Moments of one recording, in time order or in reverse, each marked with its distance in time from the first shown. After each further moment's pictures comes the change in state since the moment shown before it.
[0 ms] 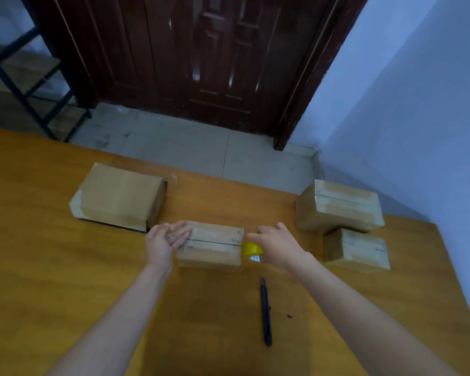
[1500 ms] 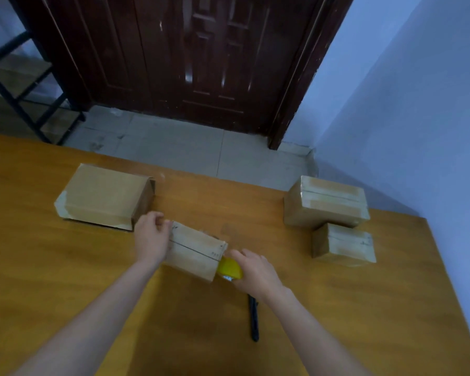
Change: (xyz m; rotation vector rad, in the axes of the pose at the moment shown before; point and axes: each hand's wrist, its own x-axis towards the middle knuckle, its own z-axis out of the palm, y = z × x) left_hand -0.005 0.005 0.010 1.198 0.053 0.428; right_hand -0.037 -0.031 0.048 0.396 0.040 0.087
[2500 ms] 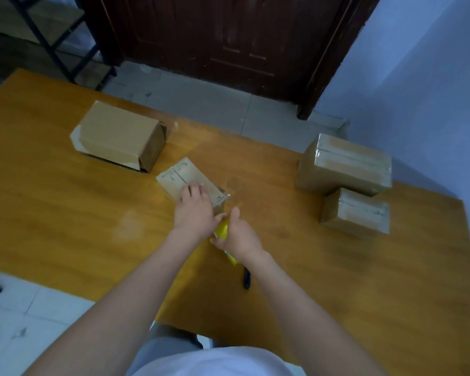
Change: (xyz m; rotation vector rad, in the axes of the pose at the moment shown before) left_hand -0.094 0.047 0.055 0.817 -0.270 0.176; right_hand -0.010 -0.012 0.035 0.312 -0.082 0.112
